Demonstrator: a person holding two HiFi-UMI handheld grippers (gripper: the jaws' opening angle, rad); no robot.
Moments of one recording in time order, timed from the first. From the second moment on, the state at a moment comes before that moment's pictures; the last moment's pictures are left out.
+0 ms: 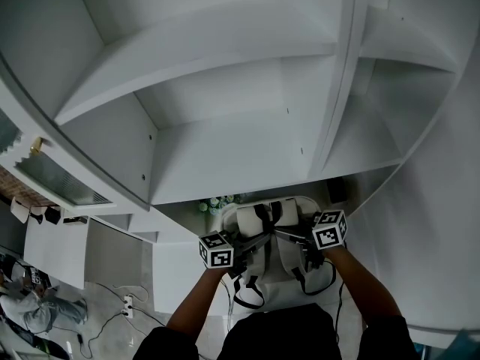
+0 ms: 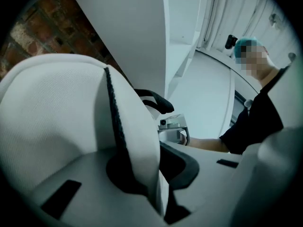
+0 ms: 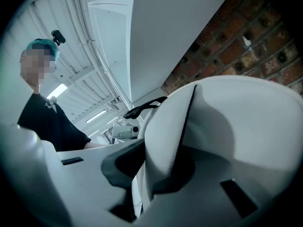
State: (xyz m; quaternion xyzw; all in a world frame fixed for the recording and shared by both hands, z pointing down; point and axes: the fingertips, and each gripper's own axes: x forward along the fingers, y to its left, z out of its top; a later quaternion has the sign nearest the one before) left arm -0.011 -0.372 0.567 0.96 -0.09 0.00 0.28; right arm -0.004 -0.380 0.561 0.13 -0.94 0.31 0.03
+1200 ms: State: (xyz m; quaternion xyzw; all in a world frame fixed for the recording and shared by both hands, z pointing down) left arm -0.038 -0.393 0.563 0.94 -0.16 -0.03 0.31; right arm 0.022 -0.404 0.570 0.22 -0.91 0.35 0.02
